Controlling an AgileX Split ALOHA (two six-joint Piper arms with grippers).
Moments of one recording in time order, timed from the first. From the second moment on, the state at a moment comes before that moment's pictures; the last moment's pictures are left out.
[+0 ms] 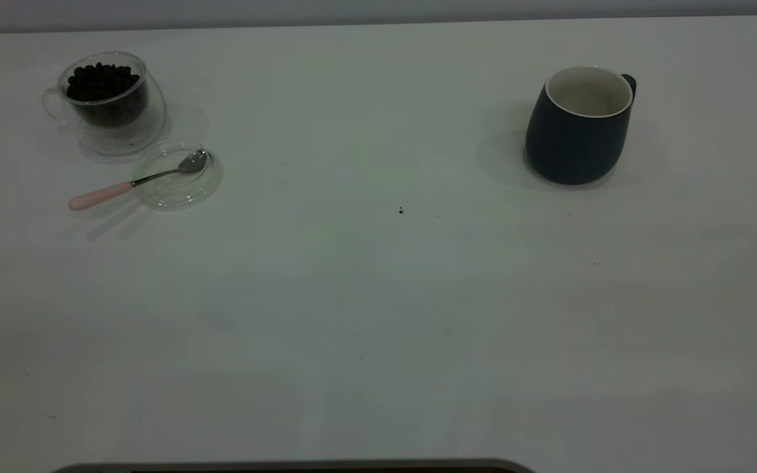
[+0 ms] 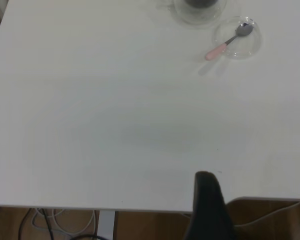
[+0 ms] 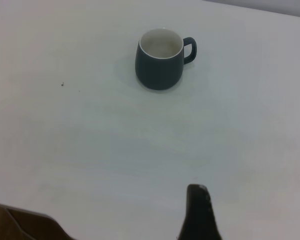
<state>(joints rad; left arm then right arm) 0.07 -0.02 -0.48 -0.03 1.14 0.02 0.05 -0.01 -0.48 0.13 1.13 -0.16</state>
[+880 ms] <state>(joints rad) 0.07 -0.02 -0.48 -0.03 1.14 0.03 0.05 0.61 -0.68 -0.06 0.98 -0.11</state>
